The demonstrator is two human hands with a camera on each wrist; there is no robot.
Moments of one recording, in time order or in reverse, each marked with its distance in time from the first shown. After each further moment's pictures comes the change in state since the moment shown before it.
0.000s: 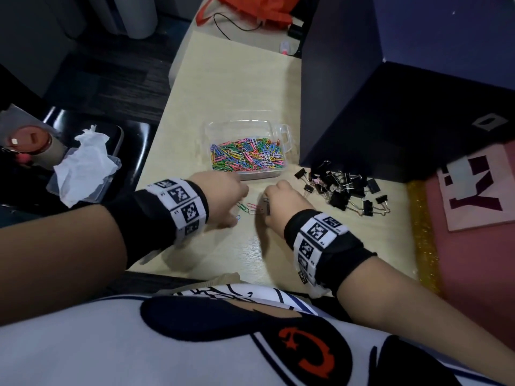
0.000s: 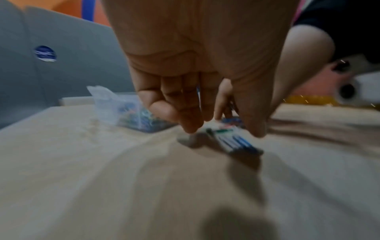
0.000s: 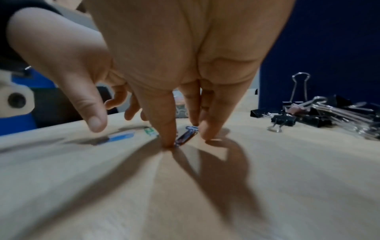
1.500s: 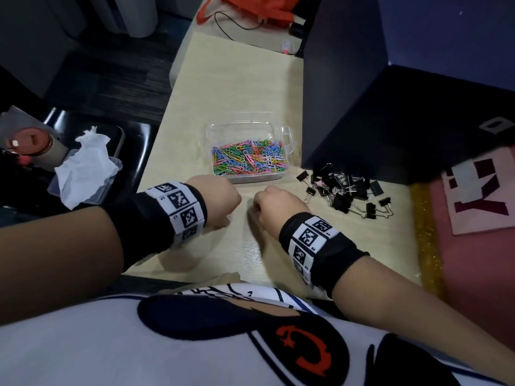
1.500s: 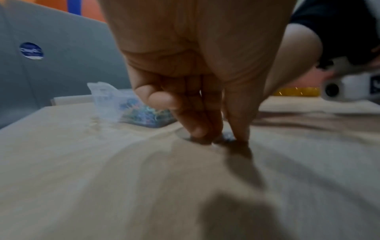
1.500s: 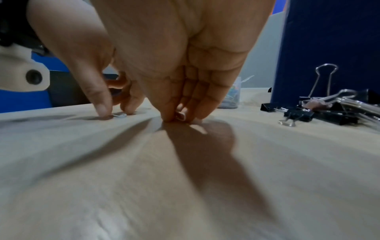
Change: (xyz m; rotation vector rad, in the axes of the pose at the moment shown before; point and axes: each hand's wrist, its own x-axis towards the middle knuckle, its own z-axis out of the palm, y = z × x) left_hand 0.006 -0.006 0.005 0.134 -0.106 -0.008; right_hand 0.014 -0.007 0.008 -0.099 0.030 -0.163
